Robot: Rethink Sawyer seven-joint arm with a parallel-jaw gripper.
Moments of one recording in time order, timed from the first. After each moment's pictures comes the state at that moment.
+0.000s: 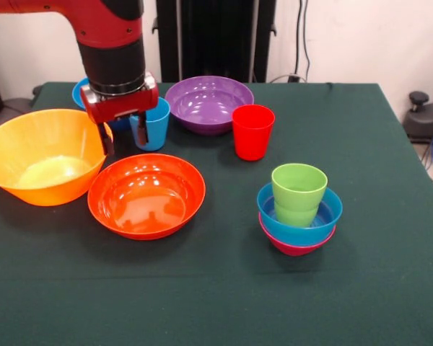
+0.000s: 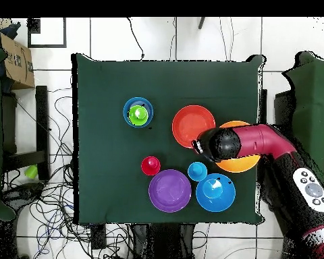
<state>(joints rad) -0.91 -0.56 0.67 1.66 -0.79 0.81 1.42</state>
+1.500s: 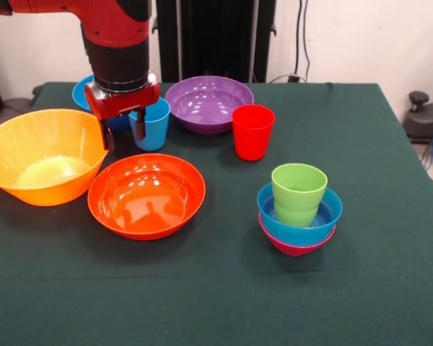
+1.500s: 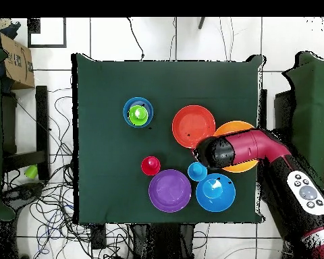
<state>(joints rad) -0.91 -0.57 0.67 1.71 -0.91 0.81 1.41</state>
